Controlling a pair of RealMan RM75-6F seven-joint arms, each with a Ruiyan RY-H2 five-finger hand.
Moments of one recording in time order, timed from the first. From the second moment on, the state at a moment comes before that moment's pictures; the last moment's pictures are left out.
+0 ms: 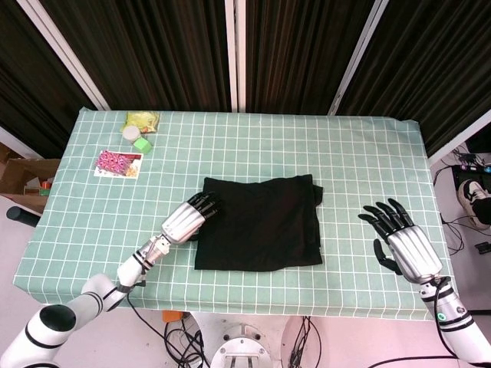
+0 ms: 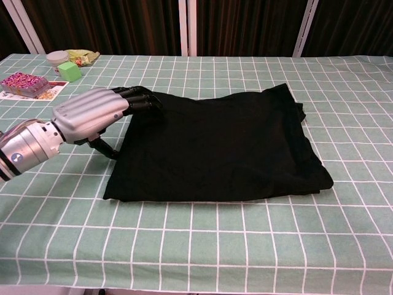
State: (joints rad) left arm -0.71 -1.96 0.05 -0.58 1.71 1.28 -0.28; right arm 0.30 -1.06 -0.04 -1.71 -1.69 1.44 0.05
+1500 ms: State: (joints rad) left arm -0.49 -1.48 0.12 -0.92 1.69 1.51 -0.16; right arm 0.23 -1.16 -0.03 -1.58 -1.75 1.52 0.15
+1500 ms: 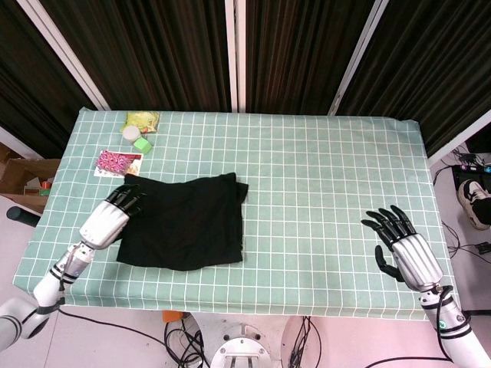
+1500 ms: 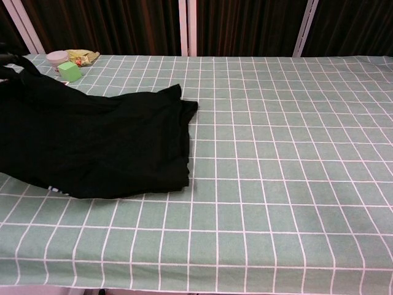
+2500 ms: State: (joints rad) left arm -0.95 -1.23 -0.10 -1.69 1.37 0.72 0.65; right arm 0.18 -1.20 -0.03 -1.48 -1.72 1.54 0.25
